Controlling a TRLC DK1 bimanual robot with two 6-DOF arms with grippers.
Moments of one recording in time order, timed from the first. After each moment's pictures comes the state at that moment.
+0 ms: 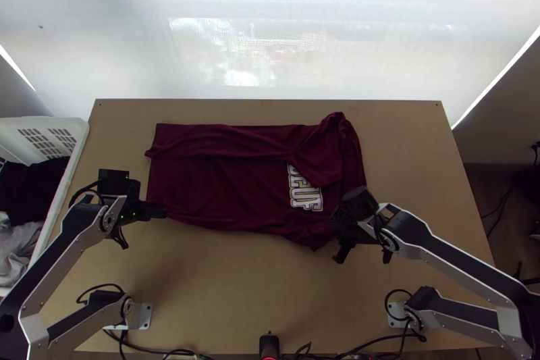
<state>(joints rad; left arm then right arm) -0.05 1.11 0.69 -0.60 -0.07 0.00 0.69 1.21 0.69 -0.61 -0.07 -0.30</state>
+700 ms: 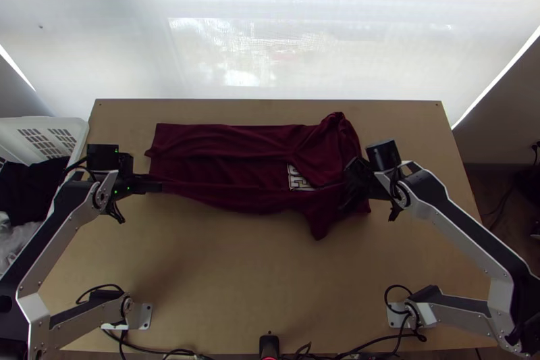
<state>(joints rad) -0.01 1.21 0.89 -0.57 -0.06 0.04 0.43 1.34 0.99 -0.63 -0.06 -0.40</state>
